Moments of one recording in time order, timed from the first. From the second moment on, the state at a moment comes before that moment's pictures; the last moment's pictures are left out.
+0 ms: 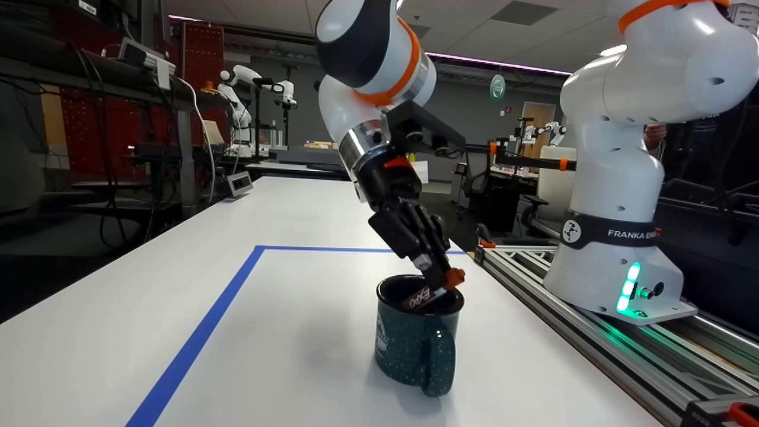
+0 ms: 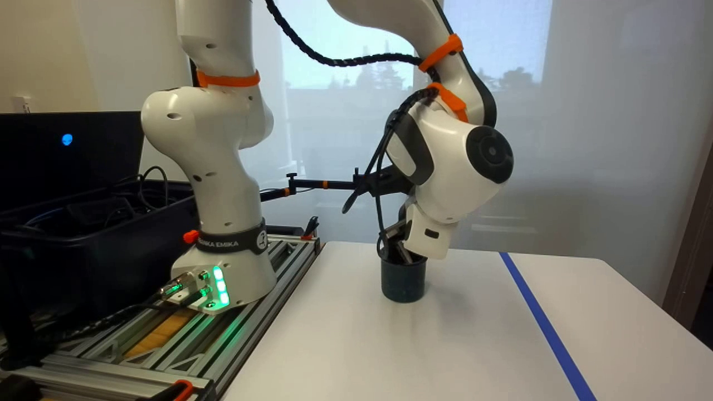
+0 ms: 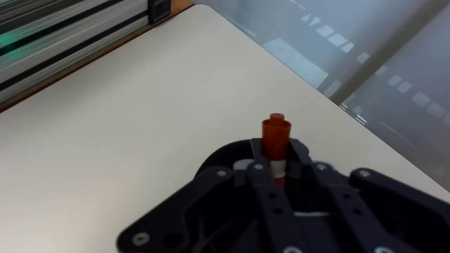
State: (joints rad) arm -0.05 0.12 -0.06 -2.59 0.76 2.00 0.07
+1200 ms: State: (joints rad) arm -0.15 -0.05 -0.14 -2.60 0.47 2.33 0.10
